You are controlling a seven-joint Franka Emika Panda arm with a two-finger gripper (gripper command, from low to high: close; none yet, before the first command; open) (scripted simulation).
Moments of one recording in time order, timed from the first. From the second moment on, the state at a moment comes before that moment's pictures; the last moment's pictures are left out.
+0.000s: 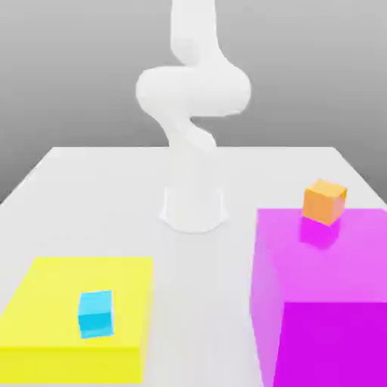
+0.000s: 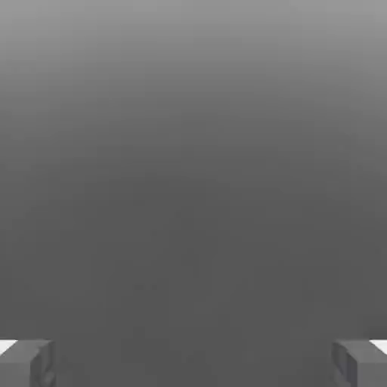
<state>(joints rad) 0.08 -0.73 -0.01 -2.35 0.01 2.35 0.68</state>
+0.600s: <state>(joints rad) 0.72 -0.36 0.00 -2.71 0.16 2.73 -0.11</state>
